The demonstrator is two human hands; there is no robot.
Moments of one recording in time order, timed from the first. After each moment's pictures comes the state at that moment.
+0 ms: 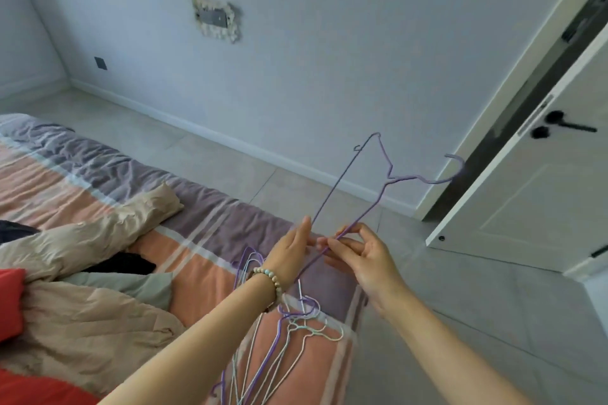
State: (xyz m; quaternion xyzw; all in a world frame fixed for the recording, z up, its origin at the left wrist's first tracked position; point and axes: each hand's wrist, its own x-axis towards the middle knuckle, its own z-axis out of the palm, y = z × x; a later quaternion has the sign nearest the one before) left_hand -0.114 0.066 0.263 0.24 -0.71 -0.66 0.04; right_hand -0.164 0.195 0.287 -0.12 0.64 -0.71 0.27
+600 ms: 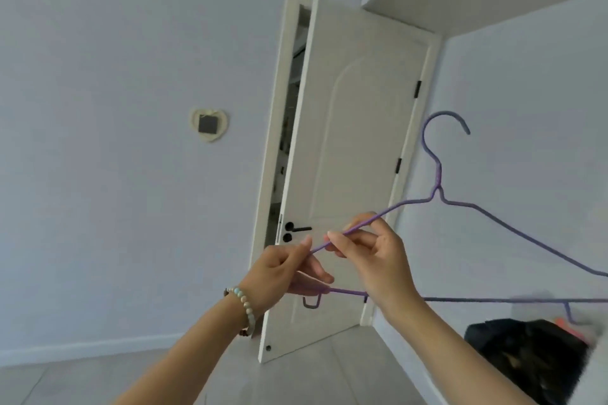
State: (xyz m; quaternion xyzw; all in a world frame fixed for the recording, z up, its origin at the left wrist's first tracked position) left_hand -0.152 0.360 0.592 -0.23 -0.68 -0.70 -0.07; right_hand -0.119 0.510 0.621 -0.15 0.70 -0.66 -0.23
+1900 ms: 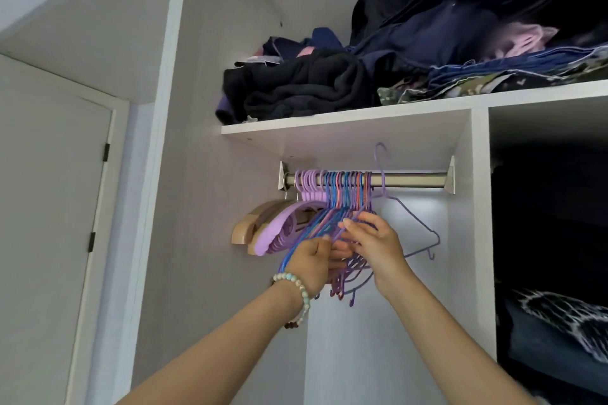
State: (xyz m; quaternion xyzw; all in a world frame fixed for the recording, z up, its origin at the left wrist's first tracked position) left_hand 0.087 1.014 0.764 -0.49 -0.51 -0.67 -0.23; right_hand 0.163 1.100 0.781 0.12 0.61 -0.55 -0.56
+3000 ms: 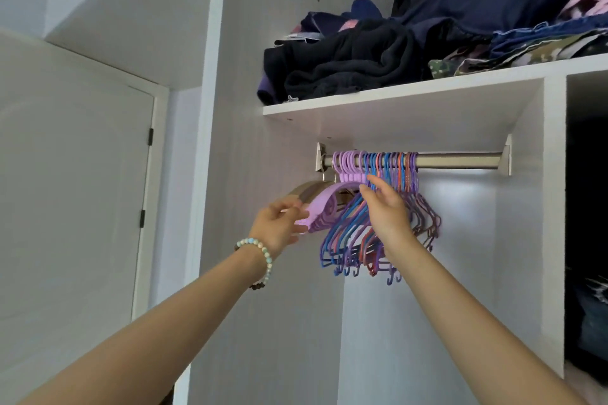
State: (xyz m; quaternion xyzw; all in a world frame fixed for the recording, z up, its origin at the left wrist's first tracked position) left_hand 0.009 0.940 0.773 -0.40 -0.57 -0.71 -0.11; right_hand 0.114 1.075 0.791 0.17 0.69 -0.41 -0.57
